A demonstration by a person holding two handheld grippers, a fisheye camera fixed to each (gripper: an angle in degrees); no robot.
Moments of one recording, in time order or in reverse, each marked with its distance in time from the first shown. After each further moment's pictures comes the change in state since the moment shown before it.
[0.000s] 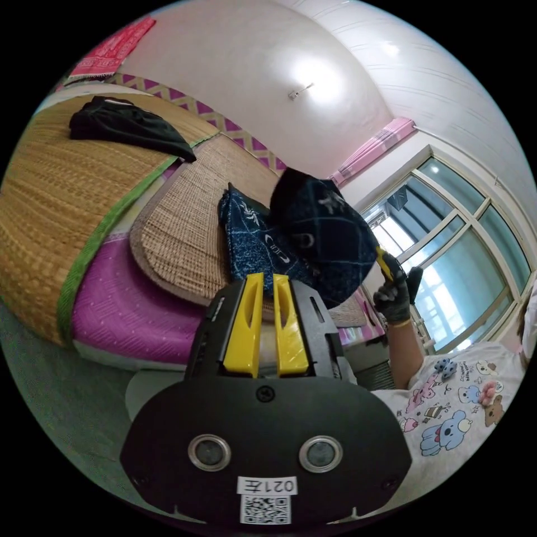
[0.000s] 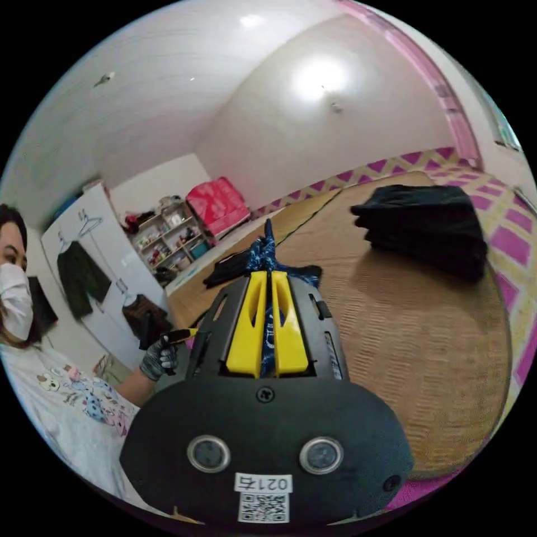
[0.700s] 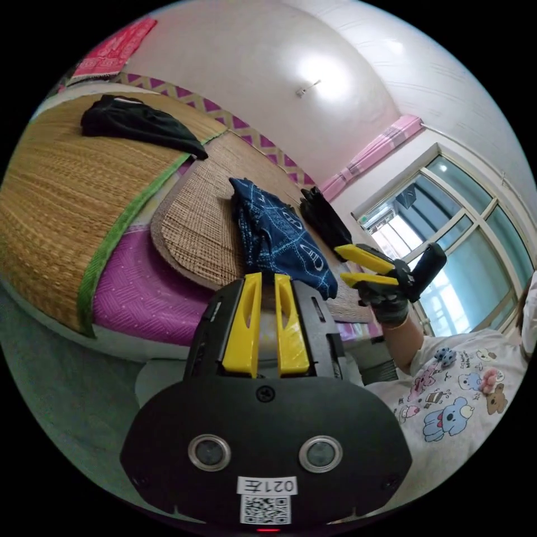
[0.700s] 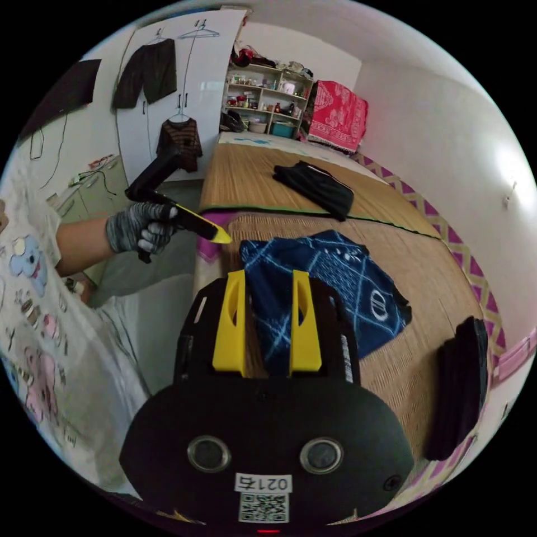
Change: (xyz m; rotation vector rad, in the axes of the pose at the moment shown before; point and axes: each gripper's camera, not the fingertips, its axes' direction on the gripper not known) left arm 0.009 0.049 -0.048 -0.010 -0.037 -0.029; right arm -0.294 0.129 0.233 -0.517 -0.025 -0.905
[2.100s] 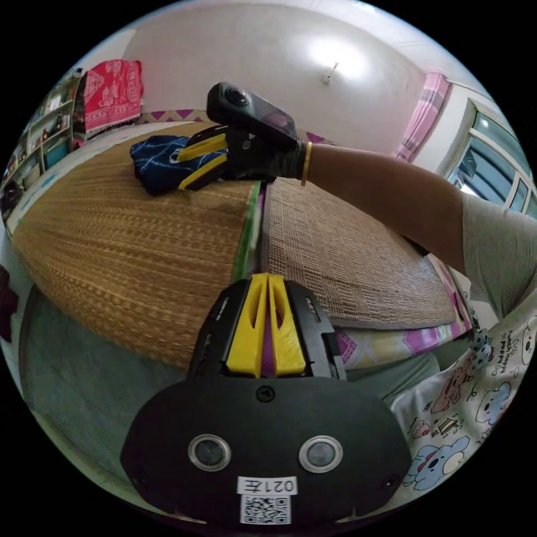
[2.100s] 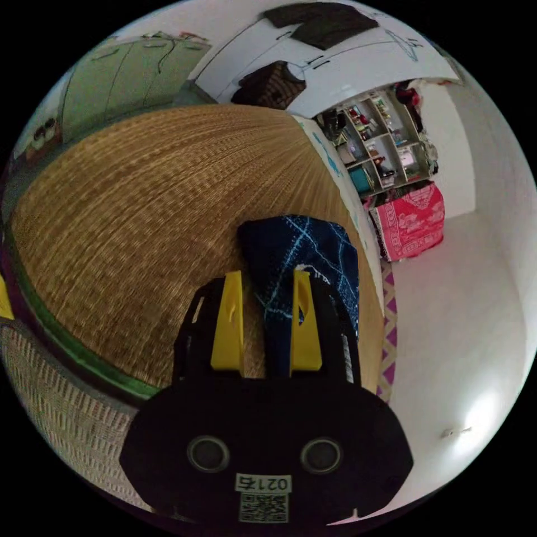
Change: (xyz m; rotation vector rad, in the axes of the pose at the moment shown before) left arm 0.015 -0.036 0.058 -0.019 -0.456 0.109; right arm 0.014 -0.300 0.329 -0.008 0.237 -0.829
